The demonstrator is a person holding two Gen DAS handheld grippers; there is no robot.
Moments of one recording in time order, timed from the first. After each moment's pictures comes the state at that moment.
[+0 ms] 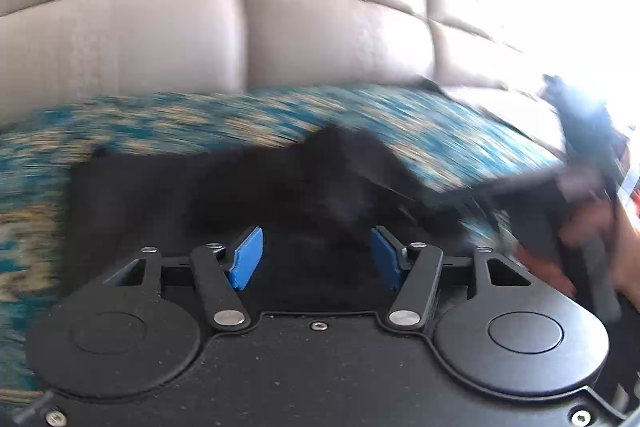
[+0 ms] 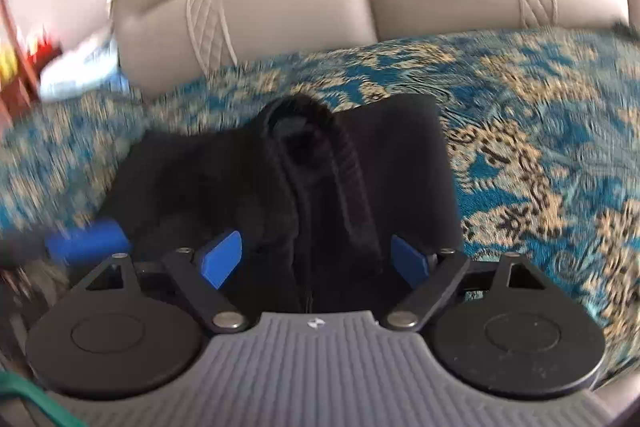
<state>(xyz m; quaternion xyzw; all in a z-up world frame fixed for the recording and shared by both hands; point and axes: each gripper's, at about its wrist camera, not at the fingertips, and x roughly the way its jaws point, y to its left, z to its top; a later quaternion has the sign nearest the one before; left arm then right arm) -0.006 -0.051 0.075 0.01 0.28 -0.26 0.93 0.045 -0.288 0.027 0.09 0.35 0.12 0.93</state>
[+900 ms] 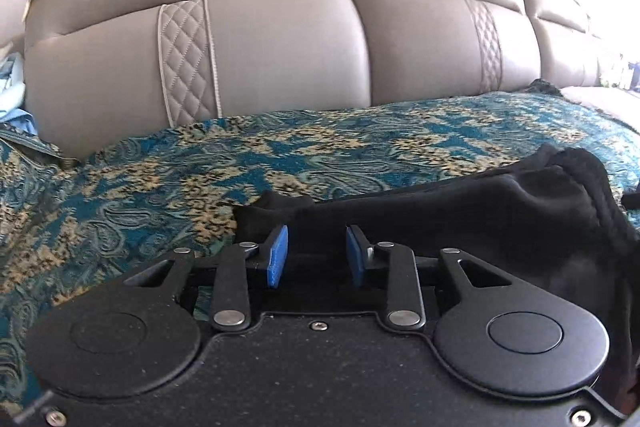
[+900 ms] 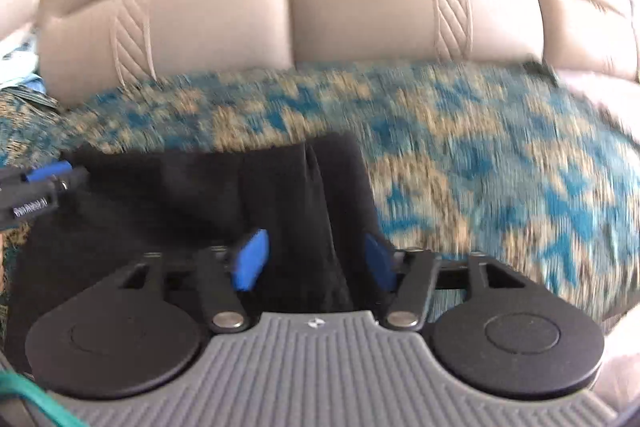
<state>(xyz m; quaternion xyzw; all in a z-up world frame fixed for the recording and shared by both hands) 0.113 -0.003 0.047 0.07 0.26 -0.15 0.95 0.033 -0.272 0.064 0.04 0.32 -0.04 0.94</state>
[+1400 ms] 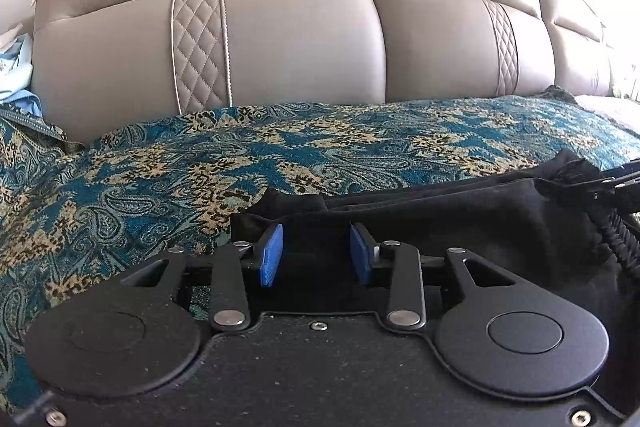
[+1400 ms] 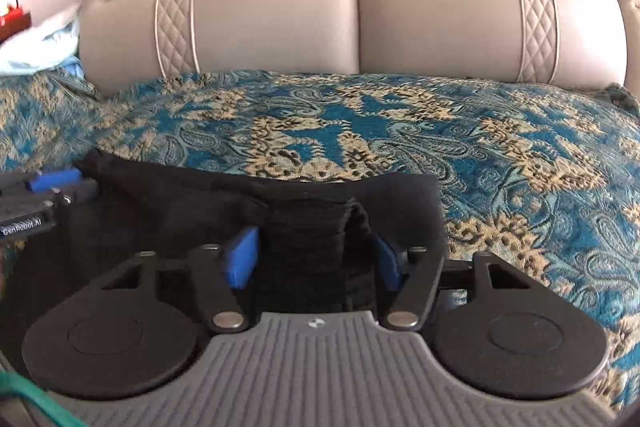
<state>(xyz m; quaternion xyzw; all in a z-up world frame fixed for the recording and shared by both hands) 0.124 0.000 0.035 0.05 0.26 -0.14 0.95 0.114 -0.268 0.036 0.03 0.33 0.06 0.94</state>
